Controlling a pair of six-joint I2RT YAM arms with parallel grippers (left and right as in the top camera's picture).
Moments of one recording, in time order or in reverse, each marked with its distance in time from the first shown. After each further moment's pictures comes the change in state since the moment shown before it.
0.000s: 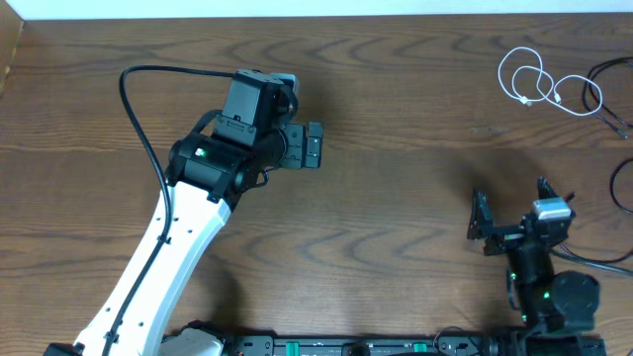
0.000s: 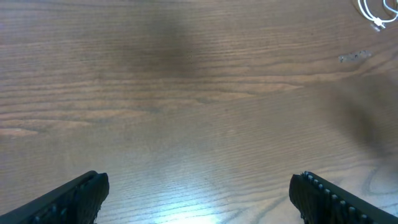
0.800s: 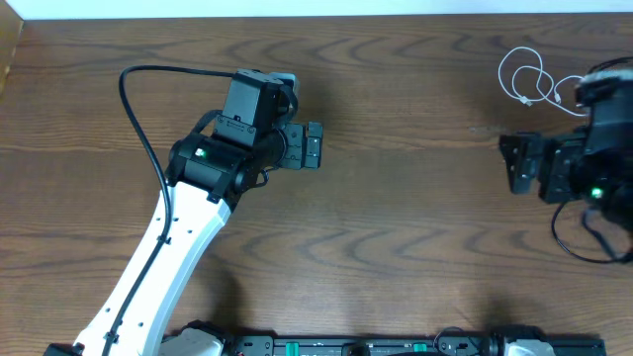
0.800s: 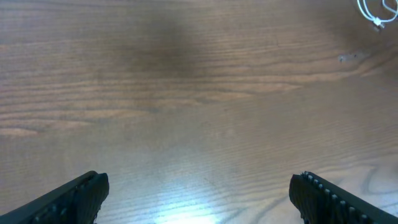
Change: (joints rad) left arm 0.000 -0.001 0.000 0.000 0.000 0.000; right arm 0.000 0.909 1.404 -1.144 -0.077 -0.036
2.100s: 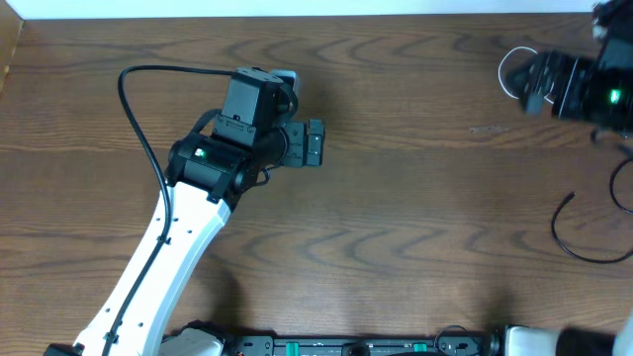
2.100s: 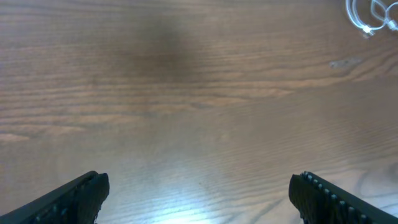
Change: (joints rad) left arm 0.000 0.000 0.000 0.014 0.014 -0.009; right arm -0.127 0.425 0.485 -0.262 -0.213 0.080
